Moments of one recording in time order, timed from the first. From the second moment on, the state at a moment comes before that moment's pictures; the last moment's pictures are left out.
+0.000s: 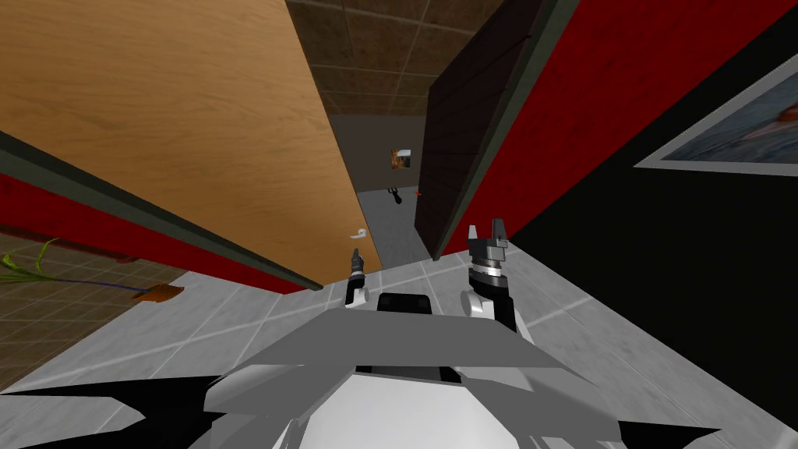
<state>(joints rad) 0.13 0.00 0.13 -1.03 0.20 -0.73 -0.18</state>
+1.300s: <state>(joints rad) 0.10 0.02 0.16 -0.94 0.22 -0.75 -0.18</state>
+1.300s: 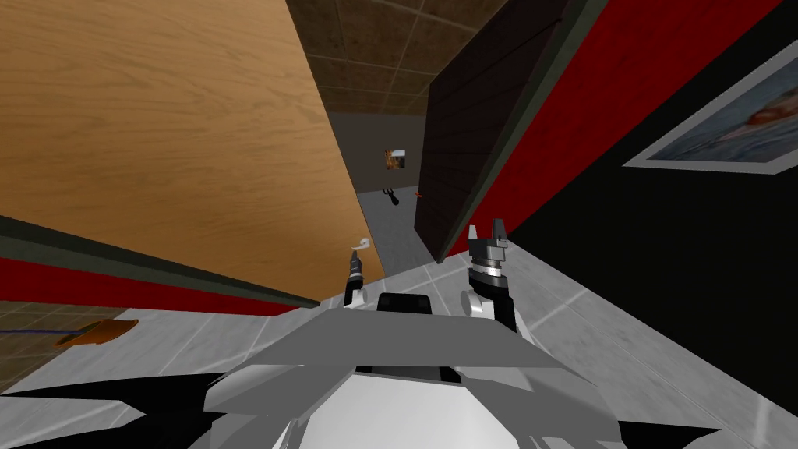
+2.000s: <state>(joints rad) 0.09 -0.02 0.17 -0.93 0.22 -0.75 -0.18</state>
